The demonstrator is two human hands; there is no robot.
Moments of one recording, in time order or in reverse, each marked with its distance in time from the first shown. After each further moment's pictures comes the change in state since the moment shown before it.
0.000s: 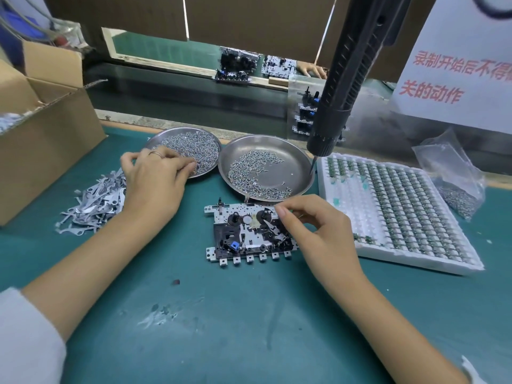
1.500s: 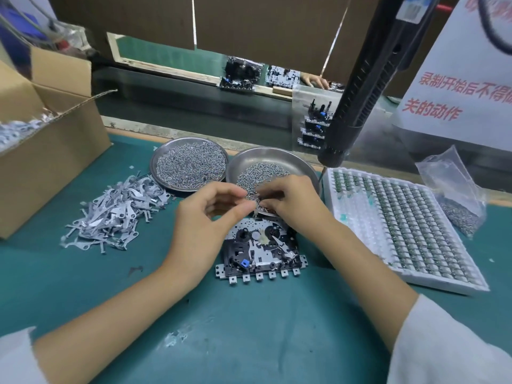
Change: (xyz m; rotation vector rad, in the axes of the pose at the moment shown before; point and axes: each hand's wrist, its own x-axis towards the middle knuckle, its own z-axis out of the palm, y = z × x) left_hand -0.041 0.059 -0.019 -1.151 -0.125 -0.256; right_hand 0.095 0.005 0.030 -0.534 -0.387 -0.032
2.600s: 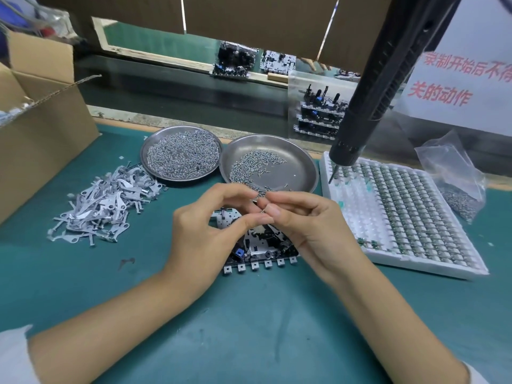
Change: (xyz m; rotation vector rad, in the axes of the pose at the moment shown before) left_hand -0.019 -0.002 0.009 0.123 -0.042 0.332; right_hand -0.075 -0.019 0.000 1.343 0.052 0.173
